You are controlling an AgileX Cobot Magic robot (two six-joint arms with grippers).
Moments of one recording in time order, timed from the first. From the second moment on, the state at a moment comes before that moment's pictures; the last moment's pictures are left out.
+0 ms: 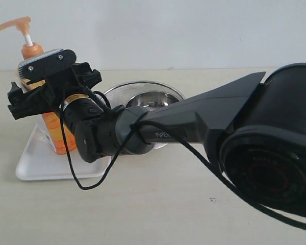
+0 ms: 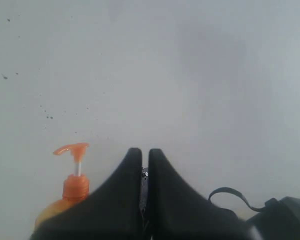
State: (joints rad) left arm -0.06 0.00 0.00 0.79 -0.42 -0.90; right arm 0.98 2.36 -1.65 0.42 -0.67 -0.37
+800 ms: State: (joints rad) left arm -0.06 0.00 0.00 0.79 -0.42 -0.90; right arm 0.98 2.23 -1.65 0.59 -0.40 -0.56
